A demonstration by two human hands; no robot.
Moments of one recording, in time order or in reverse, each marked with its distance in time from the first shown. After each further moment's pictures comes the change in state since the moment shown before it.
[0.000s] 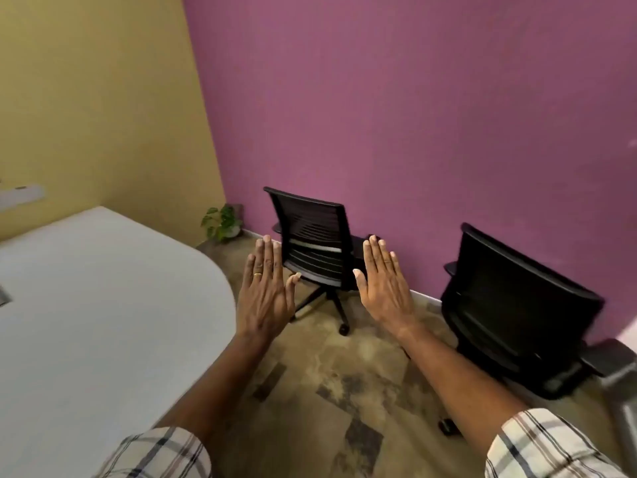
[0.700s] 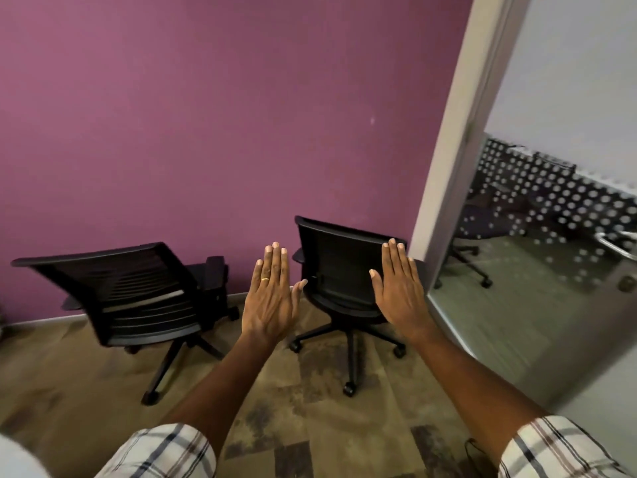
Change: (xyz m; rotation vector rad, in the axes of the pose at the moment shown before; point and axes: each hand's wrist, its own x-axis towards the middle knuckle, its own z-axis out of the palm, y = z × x) left_hand 0.108 0.211 0.095 -0.346 -0.167 0.667; right_hand -0.112 0.179 -0.084 -0.391 0.021 0.769
